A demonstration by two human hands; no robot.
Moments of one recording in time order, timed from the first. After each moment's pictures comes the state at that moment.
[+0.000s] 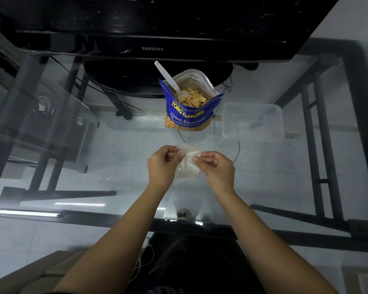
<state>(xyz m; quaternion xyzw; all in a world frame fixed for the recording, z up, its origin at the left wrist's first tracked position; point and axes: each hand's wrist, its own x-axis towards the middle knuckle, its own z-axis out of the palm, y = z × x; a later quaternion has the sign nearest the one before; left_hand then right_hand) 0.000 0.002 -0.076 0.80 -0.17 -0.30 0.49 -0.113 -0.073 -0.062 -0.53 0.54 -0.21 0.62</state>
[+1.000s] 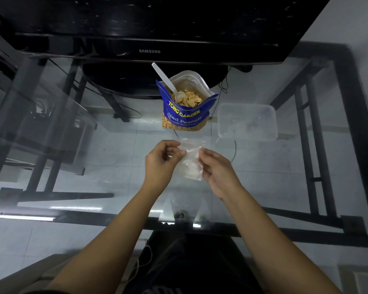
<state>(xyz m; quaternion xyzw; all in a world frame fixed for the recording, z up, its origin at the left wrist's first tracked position) -0.004 0.009 -0.052 0.75 -0.23 -0.29 0.55 -0.118 -0.080 -0.038 -0.28 0.51 -0.17 0.80</state>
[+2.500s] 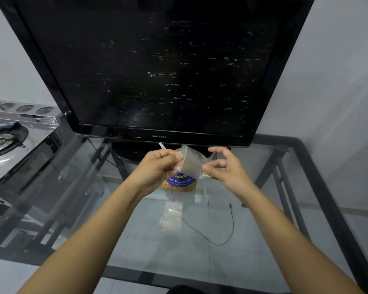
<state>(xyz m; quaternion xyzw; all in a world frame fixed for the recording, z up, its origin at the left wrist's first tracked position) 0.005 -0.011 0.132 0.56 -0.28 -0.45 0.64 -0.152 -0.140 0.121 -0.70 0.28 -0.20 0.62</state>
